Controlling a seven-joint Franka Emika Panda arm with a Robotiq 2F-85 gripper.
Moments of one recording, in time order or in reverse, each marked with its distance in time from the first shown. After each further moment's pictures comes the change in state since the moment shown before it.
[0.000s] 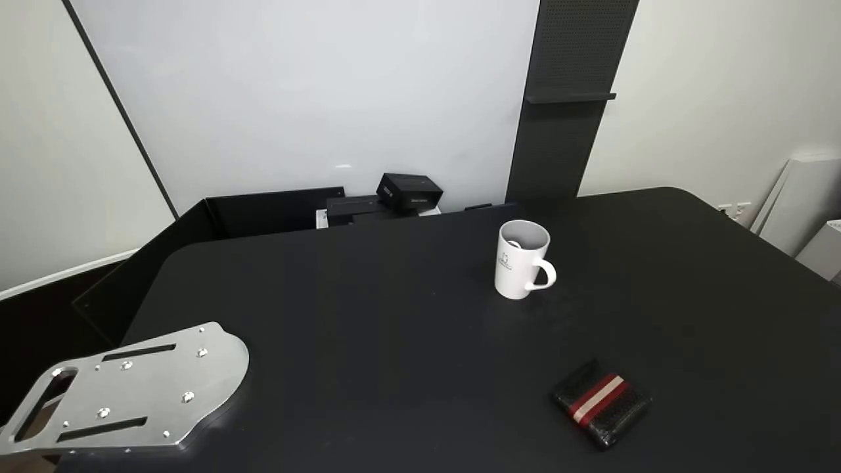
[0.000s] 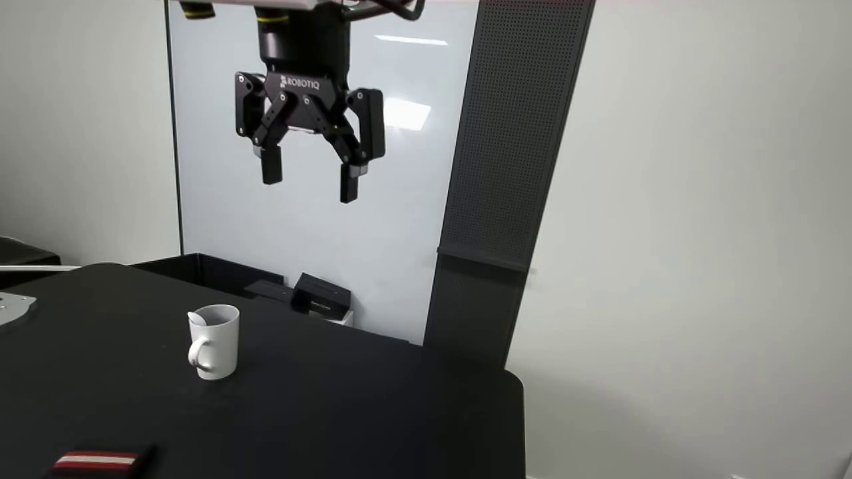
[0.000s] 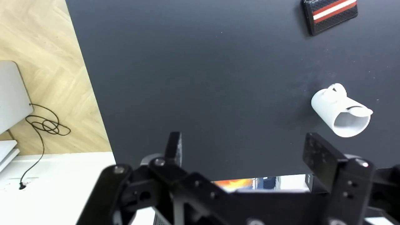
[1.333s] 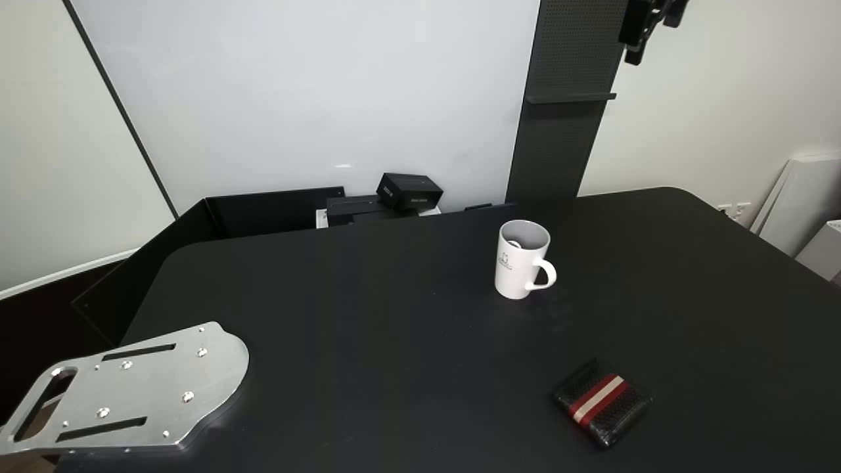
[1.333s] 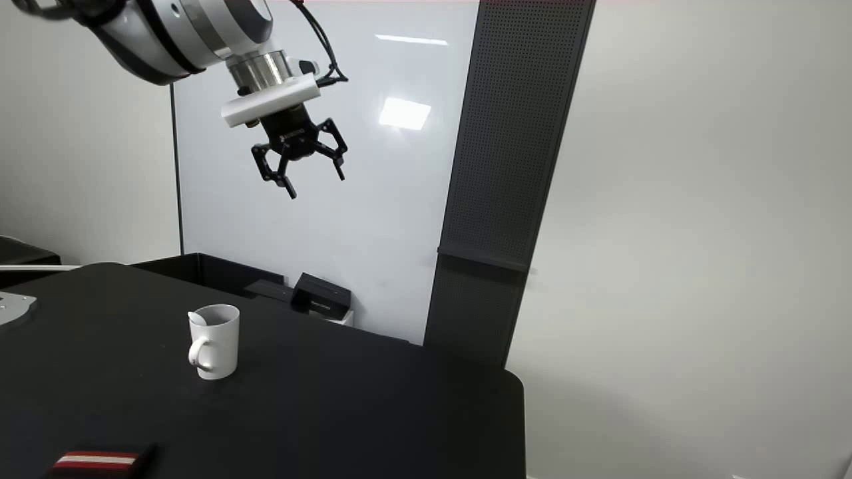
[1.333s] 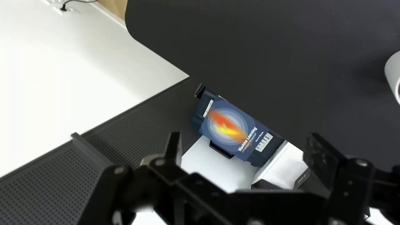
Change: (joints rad) arm 0.223 0.668 0.141 0.631 -0.488 0.140 0.060
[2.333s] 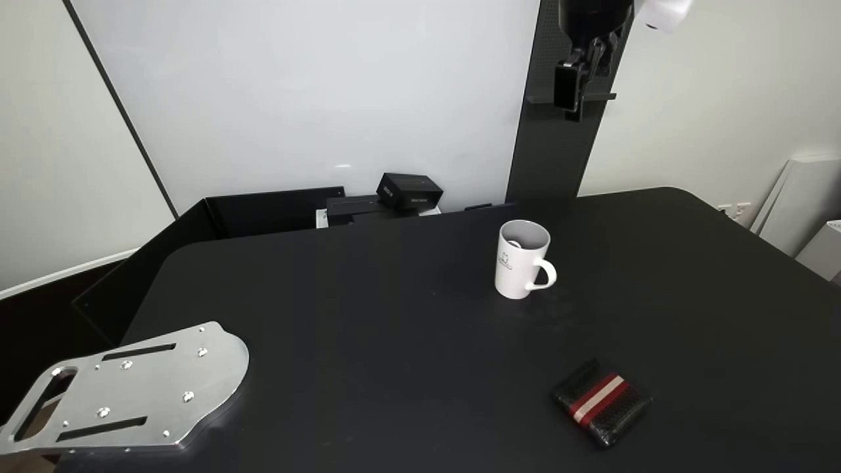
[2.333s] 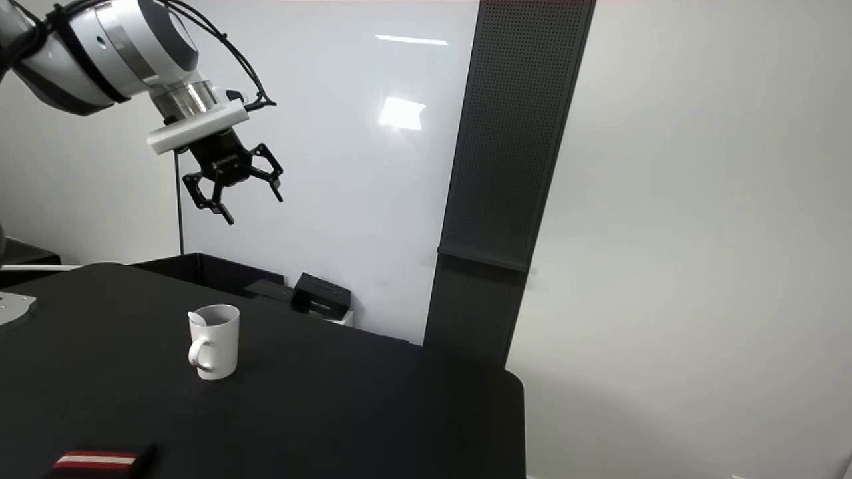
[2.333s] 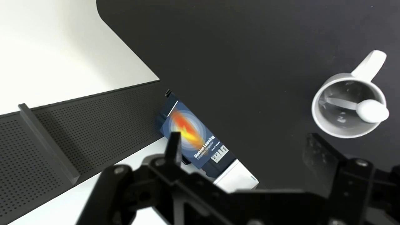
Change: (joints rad) arm 0.142 0.049 0.038 -0.046 -0.100 -0.056 0.065
